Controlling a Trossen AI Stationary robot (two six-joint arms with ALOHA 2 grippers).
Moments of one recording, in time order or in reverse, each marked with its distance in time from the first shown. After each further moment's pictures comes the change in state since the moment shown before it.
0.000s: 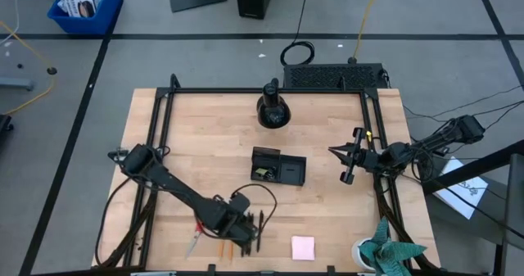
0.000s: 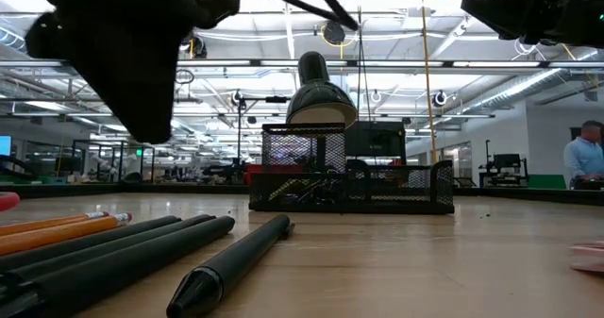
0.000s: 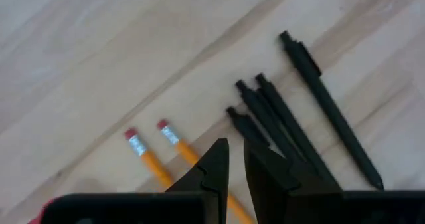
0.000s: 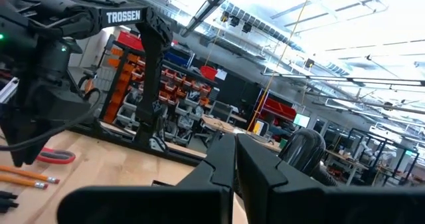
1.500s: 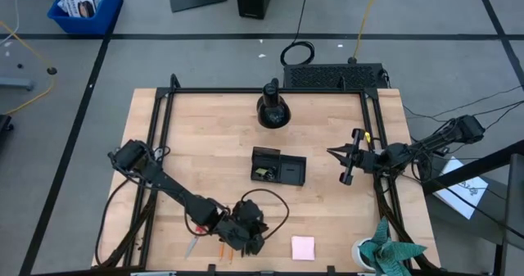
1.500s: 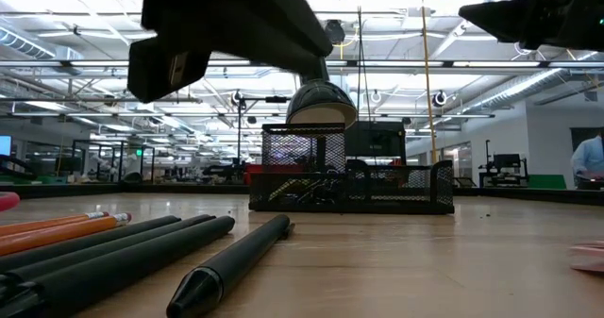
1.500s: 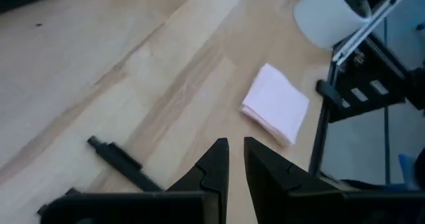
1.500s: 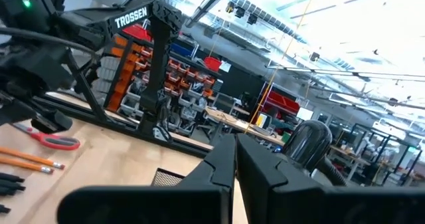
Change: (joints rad) left arm -0.023 -0.089 -0.300 0.919 -0.199 0.351; right arm 0.000 0.000 0.000 -0.044 0.002 -0.005
